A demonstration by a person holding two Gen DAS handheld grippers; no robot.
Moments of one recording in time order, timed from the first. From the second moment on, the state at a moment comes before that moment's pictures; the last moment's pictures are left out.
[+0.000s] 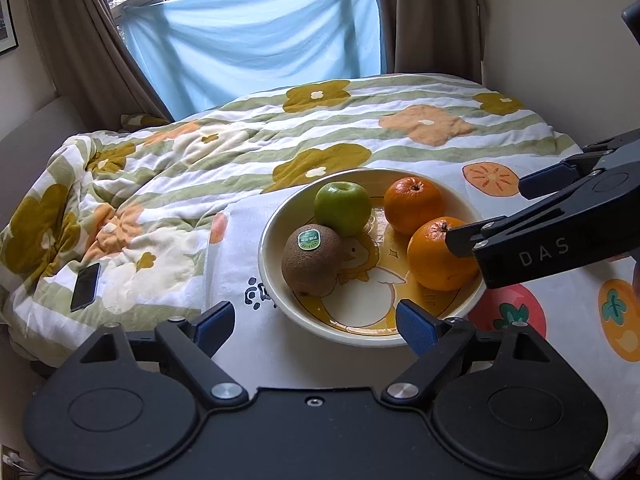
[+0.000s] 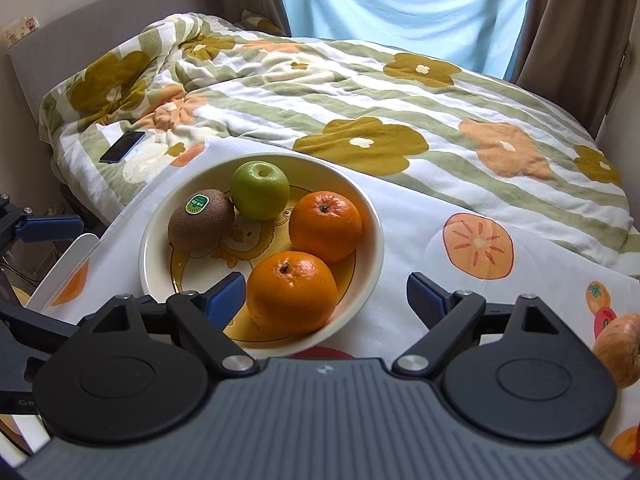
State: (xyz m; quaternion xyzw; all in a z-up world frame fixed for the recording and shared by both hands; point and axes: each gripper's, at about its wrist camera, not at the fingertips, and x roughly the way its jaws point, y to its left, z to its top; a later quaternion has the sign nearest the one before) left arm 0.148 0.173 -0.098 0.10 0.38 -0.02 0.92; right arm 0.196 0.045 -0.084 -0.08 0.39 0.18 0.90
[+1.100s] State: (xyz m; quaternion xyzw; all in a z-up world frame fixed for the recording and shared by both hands) left arm 0.099 -0.038 -0.062 0.05 0.34 -0.02 0.94; right arm 0.115 -0.242 -0.042 -0.03 0.35 0.08 0.93
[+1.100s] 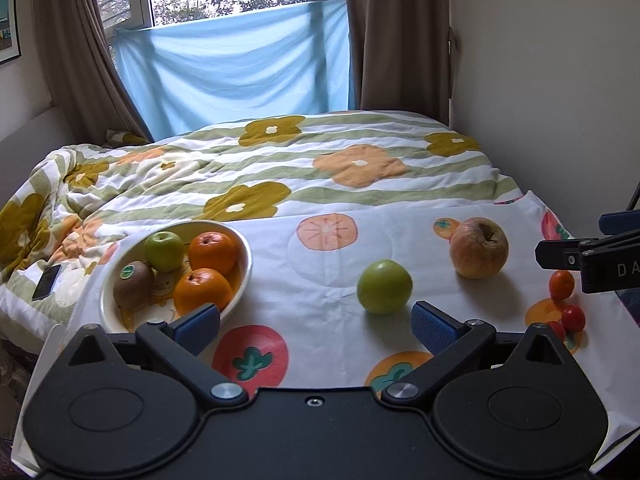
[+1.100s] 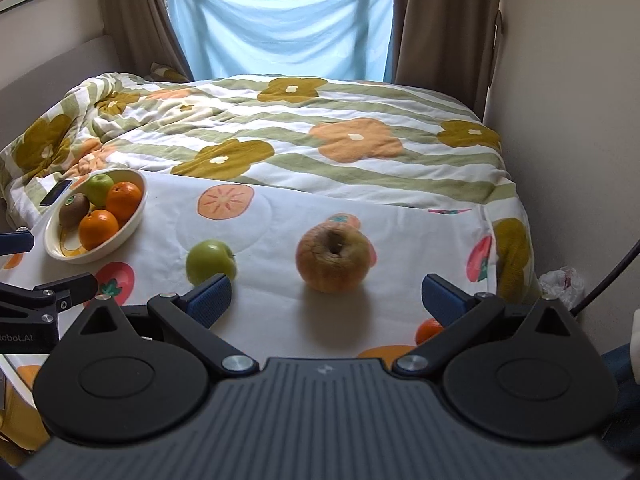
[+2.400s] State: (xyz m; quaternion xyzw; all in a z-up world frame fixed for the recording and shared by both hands) left arm 0.194 -0.104 -0.162 0.14 0.36 -0.07 0.92; right arm 0.204 -0.262 -0.126 0.01 0.38 0.11 0.92
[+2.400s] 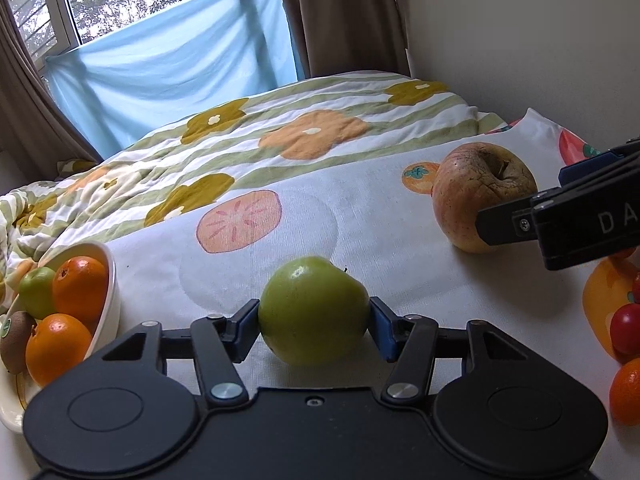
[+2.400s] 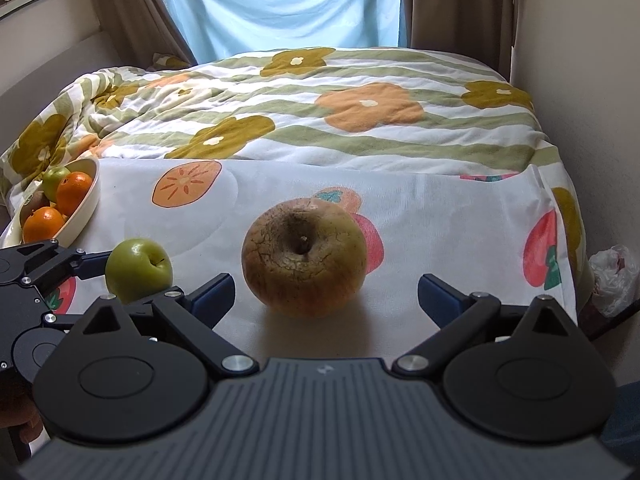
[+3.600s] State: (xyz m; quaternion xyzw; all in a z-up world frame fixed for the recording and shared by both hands) left arm 0.156 -0.086 -0.144 0.11 0.36 -0.04 0.93; right arm 0.201 -0.236 -0.117 0.00 0.37 0.13 0.92
